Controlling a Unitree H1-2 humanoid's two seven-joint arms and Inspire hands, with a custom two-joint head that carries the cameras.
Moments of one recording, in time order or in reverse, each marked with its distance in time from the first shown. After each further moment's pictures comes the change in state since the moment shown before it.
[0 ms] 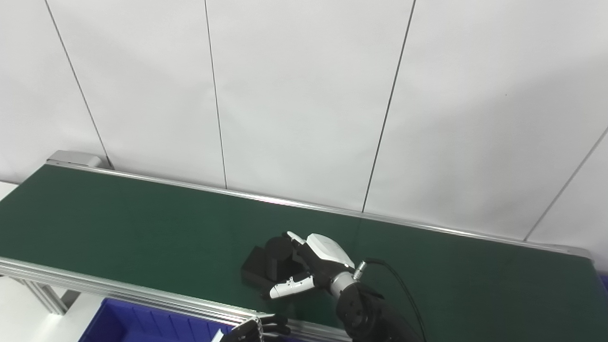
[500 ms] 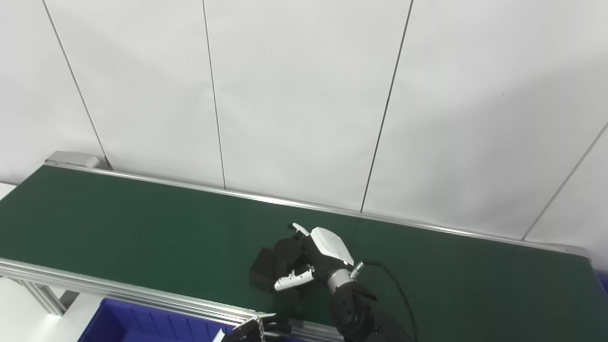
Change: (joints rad) left arm 0.001 0.000 -0.010 -0.002 0.000 0.000 0.014; right arm -0.035 0.084 -0.113 0.292 0.058 -0.194 -0.304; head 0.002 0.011
